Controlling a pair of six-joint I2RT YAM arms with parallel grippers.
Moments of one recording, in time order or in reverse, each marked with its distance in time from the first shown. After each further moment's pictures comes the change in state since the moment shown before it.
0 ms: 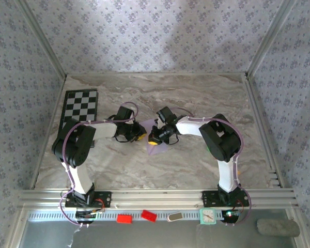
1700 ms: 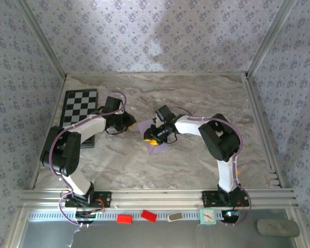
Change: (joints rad) left arm 0.118 -0.156 0.074 -0.190 -0.105 0.078; right arm 0.003 0.013 0.032 0.000 -0.021 0.008
